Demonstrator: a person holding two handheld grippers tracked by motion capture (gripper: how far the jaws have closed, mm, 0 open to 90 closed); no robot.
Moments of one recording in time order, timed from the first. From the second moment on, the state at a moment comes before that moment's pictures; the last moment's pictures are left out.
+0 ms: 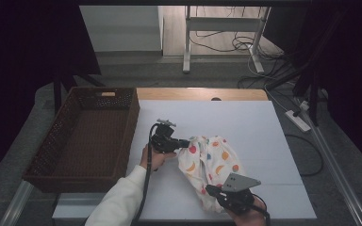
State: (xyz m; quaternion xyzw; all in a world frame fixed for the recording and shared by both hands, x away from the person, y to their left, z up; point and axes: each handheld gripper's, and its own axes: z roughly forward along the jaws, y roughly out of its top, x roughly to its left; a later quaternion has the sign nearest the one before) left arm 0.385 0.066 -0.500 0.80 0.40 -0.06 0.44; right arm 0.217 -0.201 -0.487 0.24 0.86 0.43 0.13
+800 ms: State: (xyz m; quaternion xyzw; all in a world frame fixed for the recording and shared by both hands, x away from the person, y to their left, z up) left arm 0.385 0.057 -0.495 0.80 0.40 -0.06 0.44; right arm 0.216 -0.236 -0.478 0.28 0.84 0.44 0.15
